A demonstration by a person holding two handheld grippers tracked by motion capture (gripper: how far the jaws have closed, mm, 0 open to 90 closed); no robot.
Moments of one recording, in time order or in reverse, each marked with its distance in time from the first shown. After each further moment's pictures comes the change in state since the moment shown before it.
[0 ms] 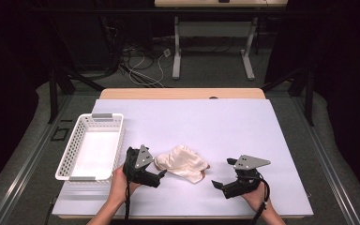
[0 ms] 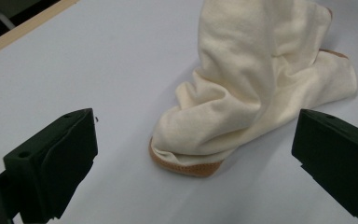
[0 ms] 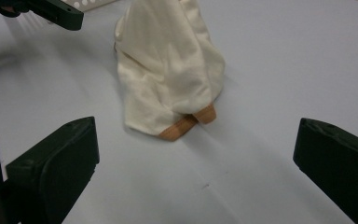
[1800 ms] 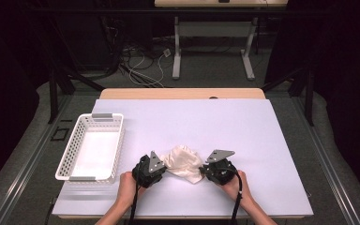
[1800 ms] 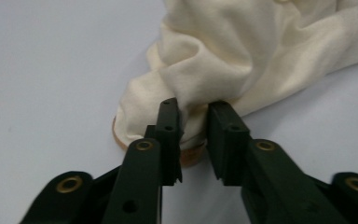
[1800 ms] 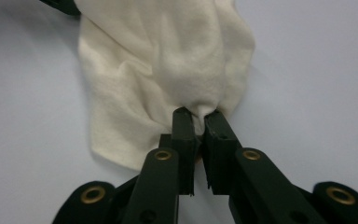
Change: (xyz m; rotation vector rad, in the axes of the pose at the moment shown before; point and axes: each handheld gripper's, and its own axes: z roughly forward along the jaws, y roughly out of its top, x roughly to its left) left arm -0.023 -0.010 0.033 0.127 -0.002 0.029; right arm 0.013 0.017 0.067 0.213 -0.052 -0.043
